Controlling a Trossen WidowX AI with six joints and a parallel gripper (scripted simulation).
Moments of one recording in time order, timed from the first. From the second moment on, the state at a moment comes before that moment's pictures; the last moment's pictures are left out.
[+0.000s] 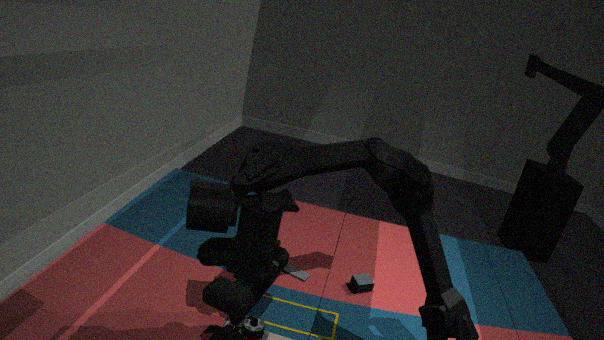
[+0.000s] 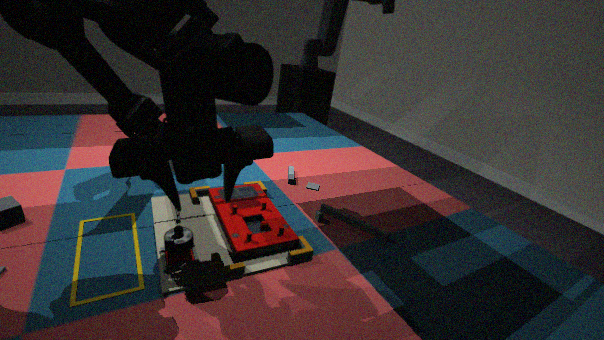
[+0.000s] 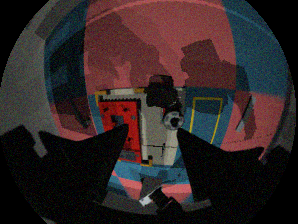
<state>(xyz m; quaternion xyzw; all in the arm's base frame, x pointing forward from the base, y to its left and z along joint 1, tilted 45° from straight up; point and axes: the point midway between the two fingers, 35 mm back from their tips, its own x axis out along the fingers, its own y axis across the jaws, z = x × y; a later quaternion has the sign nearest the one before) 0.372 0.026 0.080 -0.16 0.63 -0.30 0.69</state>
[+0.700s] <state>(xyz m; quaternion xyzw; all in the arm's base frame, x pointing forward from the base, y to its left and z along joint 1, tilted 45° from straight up) 0.359 0.007 0.097 -0.24 0.64 -0.30 0.66</state>
